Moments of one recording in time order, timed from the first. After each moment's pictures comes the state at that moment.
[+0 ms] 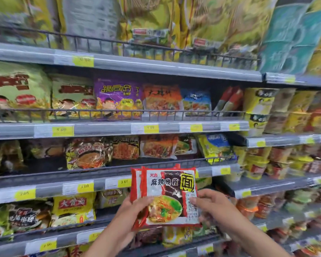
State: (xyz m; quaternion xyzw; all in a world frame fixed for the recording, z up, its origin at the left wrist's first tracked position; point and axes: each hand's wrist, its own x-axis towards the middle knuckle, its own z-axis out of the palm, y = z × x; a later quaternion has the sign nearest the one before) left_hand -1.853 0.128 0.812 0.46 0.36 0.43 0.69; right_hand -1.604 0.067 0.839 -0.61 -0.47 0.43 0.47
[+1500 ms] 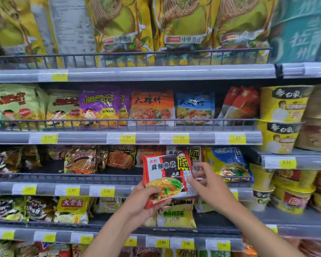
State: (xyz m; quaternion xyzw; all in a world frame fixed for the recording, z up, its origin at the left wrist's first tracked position) left_hand -1.694 0.173 0.858 0.32 0.38 0.53 0.68; right_hand -1.468 0.191 0.870 -0.52 -0.71 0.21 0.42
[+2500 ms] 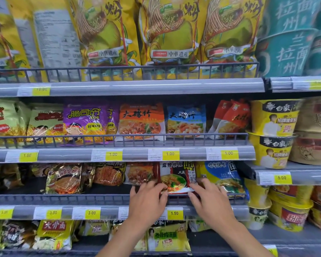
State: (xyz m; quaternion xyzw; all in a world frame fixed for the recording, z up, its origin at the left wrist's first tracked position) left_hand -1.654 0.245 0.854 0.74 0.62 0.25 -0.04; right_hand -1.436 0.243 0.841 -0.63 -0.72 -0.13 0.27
